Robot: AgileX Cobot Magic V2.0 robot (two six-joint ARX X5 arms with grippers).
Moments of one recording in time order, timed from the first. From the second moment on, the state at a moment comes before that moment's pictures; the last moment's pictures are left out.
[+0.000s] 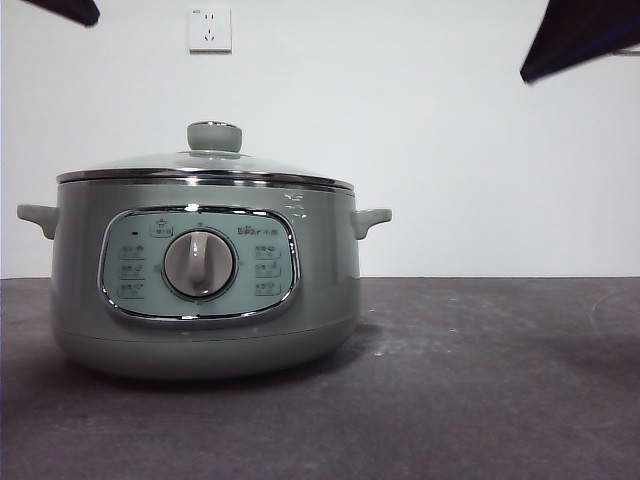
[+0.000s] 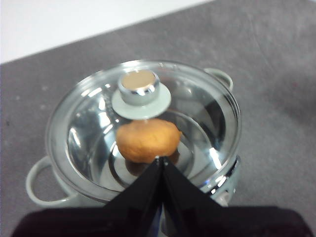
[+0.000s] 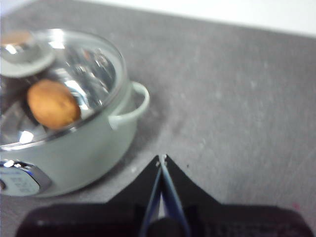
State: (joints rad) left arm -0.86 0.71 0.74 -0.47 -0.39 -0.11; right arm 0.70 0.80 0.68 -0.32 0.27 0.11
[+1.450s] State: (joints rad) left arm -0.12 0.27 0.49 -0.34 -0.10 0.07; right arm 0.70 0.80 0.68 -0.33 0.27 0.14
